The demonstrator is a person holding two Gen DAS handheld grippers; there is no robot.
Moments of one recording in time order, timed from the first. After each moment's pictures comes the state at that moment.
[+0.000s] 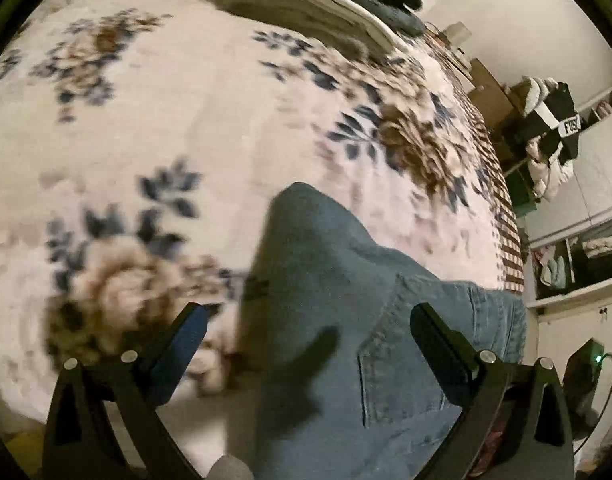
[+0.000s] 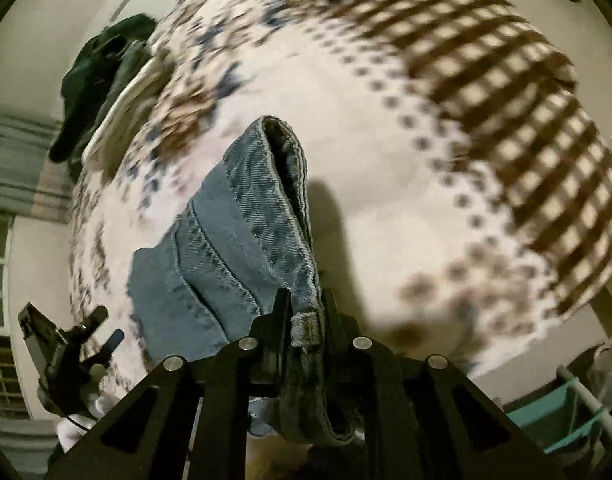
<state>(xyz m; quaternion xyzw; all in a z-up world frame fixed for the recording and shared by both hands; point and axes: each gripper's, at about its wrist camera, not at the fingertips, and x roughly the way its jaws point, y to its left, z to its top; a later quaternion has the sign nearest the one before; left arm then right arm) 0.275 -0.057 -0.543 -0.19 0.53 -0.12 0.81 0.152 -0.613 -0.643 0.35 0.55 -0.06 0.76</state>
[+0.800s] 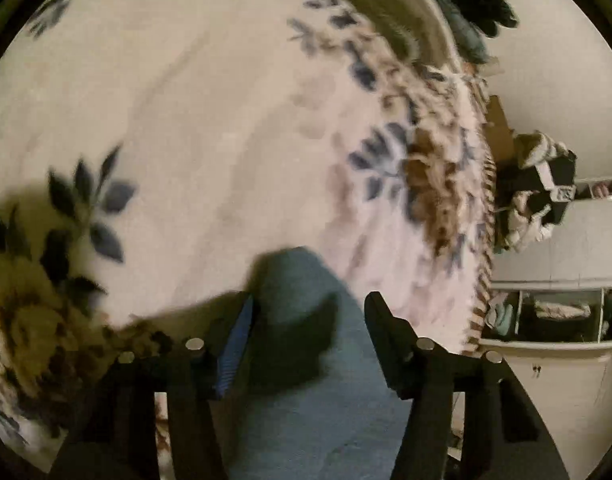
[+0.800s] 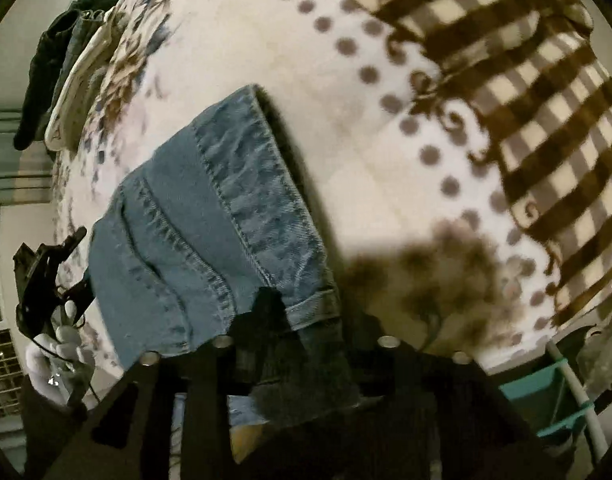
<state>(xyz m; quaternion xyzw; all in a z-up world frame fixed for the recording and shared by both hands) 0.343 -0.041 -0.580 -0.33 0.57 -0.13 0.74 0.159 -0.652 -0.704 0.36 0.63 -0.03 0.69</state>
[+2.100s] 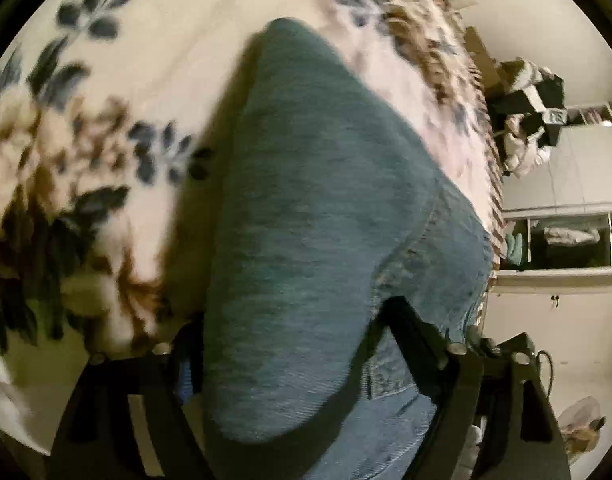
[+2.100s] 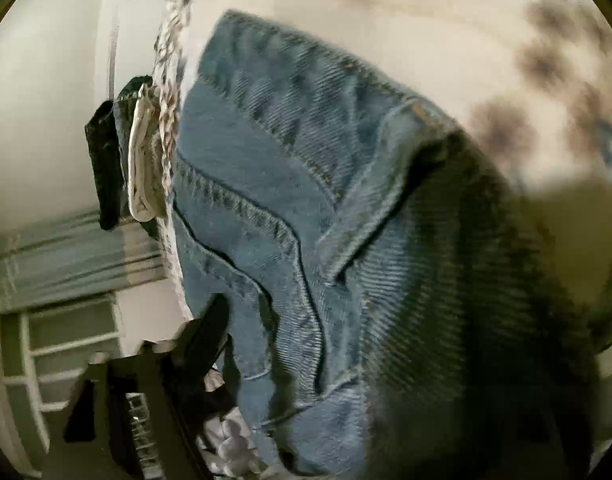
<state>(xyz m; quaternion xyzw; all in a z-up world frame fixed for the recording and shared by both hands) 0.252 -0.080 -0.614 -0.26 0.60 -0.20 0.73 0.098 -0.588 -0.754 0.59 0.48 0.02 0.66</state>
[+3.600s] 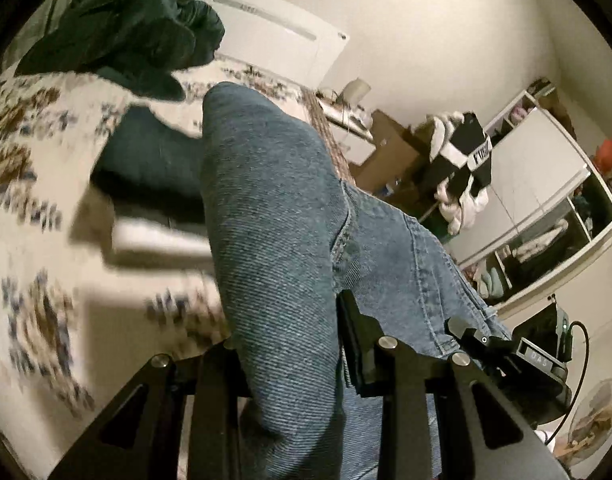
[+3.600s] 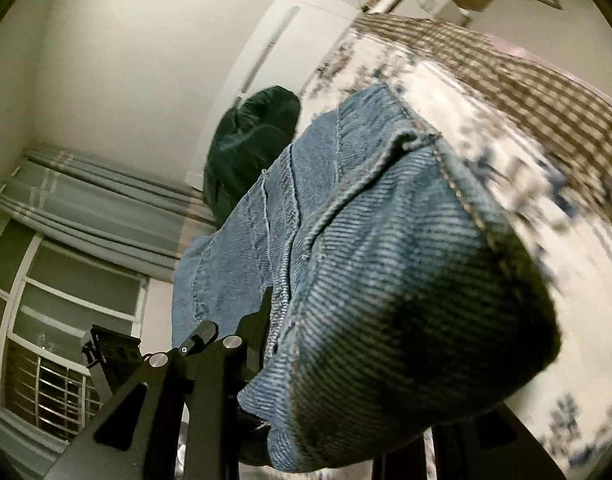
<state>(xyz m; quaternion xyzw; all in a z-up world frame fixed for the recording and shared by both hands) 0.474 -0.035 -0.264 -0.18 0.41 -0.26 0.85 0.373 -0.535 -0.357 0.47 0.35 0.09 0.81</state>
